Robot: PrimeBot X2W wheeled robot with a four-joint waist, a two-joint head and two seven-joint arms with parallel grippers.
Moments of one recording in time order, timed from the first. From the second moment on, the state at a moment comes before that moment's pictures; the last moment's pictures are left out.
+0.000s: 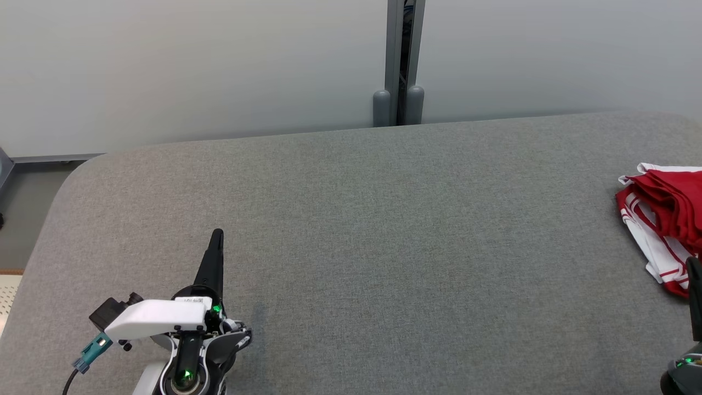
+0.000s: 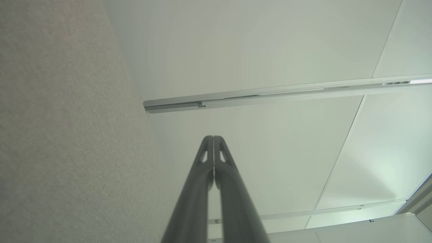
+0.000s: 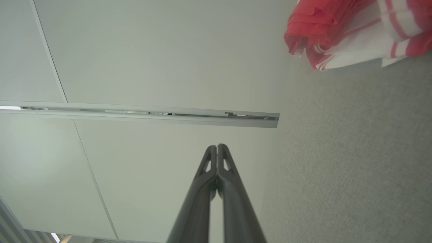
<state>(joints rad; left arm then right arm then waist) -0.21 0.05 -0.19 0.33 -1.66 -0.13 -0.08 -0.08 -0.06 -0.41 0.24 1.60 0.13 0.30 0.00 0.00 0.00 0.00</state>
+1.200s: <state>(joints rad) -0.21 0.05 -0.19 0.33 -1.66 -0.13 -0.08 -0.08 -0.06 -0.41 0.24 1.60 0.13 0.31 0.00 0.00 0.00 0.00</state>
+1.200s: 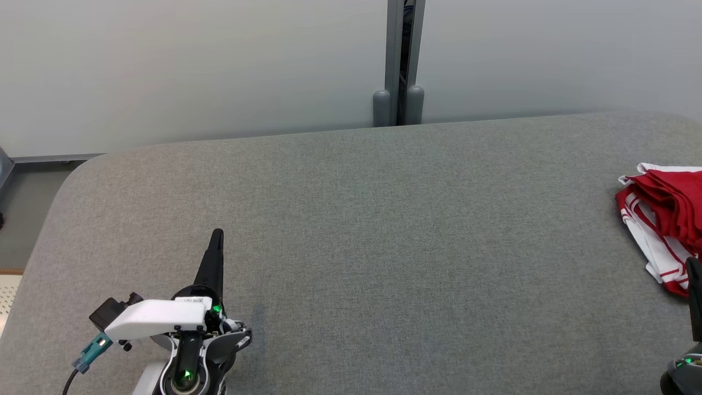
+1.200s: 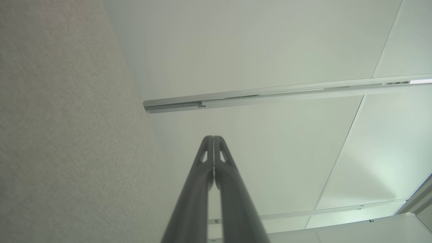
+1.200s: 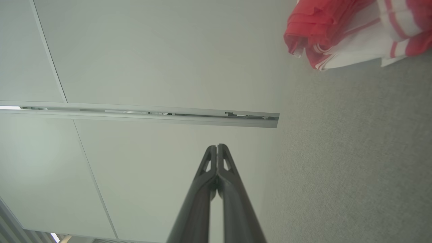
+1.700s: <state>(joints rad) -0.21 0.05 -0.19 0.33 -1.66 -0.13 -0.08 -0.09 -0.06 -0.41 0.24 1.59 0.13 0.31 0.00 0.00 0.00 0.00</state>
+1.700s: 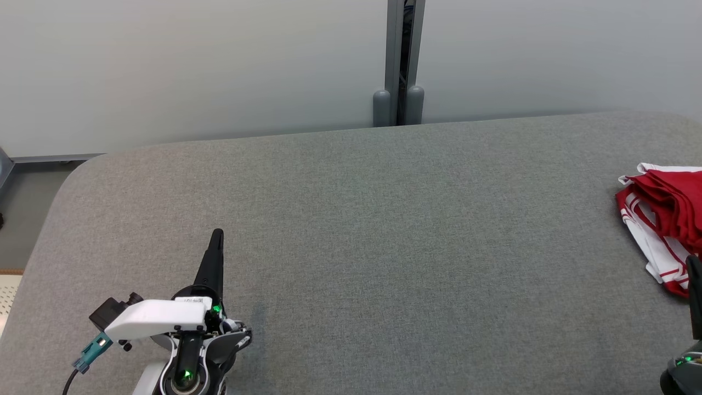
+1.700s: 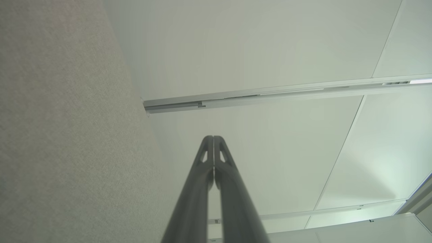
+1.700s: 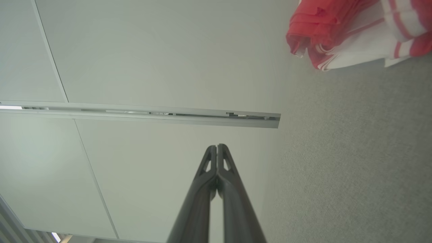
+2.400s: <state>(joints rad) -0.21 0.05 -0.19 0.33 -1.66 -0.13 -0.08 -0.09 -0.06 -0.41 0.24 1.59 0.13 0.31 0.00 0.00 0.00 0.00</state>
